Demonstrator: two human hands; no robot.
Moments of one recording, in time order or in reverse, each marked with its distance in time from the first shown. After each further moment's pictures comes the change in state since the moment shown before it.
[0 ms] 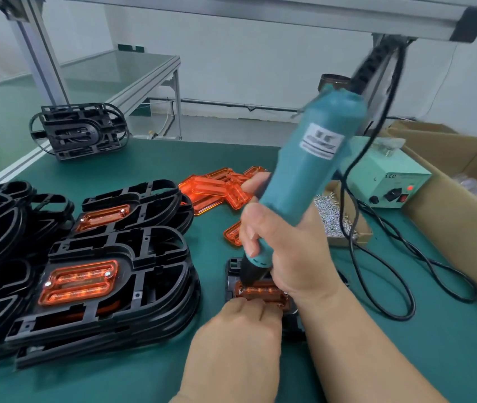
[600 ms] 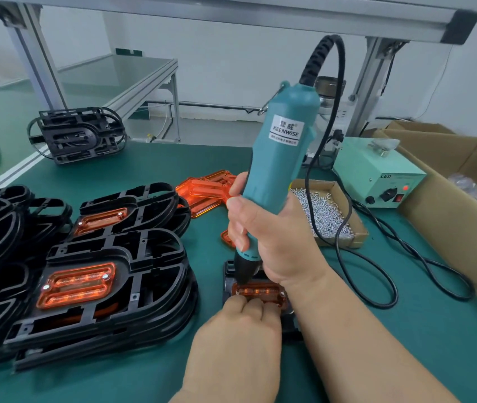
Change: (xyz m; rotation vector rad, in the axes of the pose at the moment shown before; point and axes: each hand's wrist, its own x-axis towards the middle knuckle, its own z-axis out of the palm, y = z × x) left_hand 0.003 0.003 0.003 0.084 -0.008 -0.033; right_hand 0.012 0.002 0.000 -0.009 -0.030 0.117
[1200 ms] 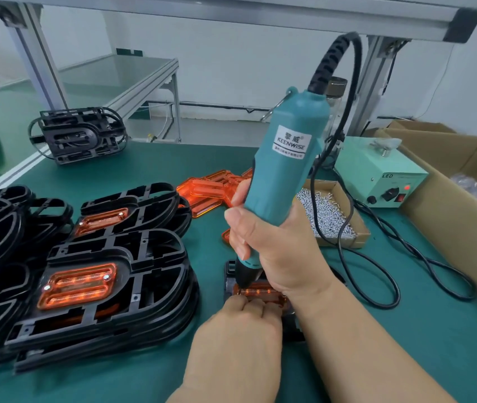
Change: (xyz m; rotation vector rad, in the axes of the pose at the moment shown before) left_hand 0.002 -0.003 0.001 -0.029 -0.035 0.050; right_hand -0.008 -0.001 0.003 -0.034 -0.007 -0.048
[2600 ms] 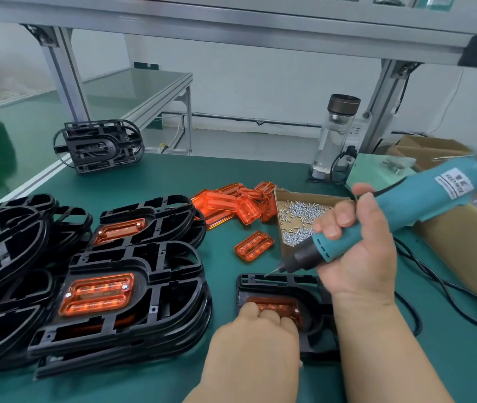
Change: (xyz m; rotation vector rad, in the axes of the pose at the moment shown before) left_hand 0.011 0.004 -0.024 0.079 -0.304 -0.034; right_hand -0.004 -0.014 -0.045 0.372 0.472 -0.167
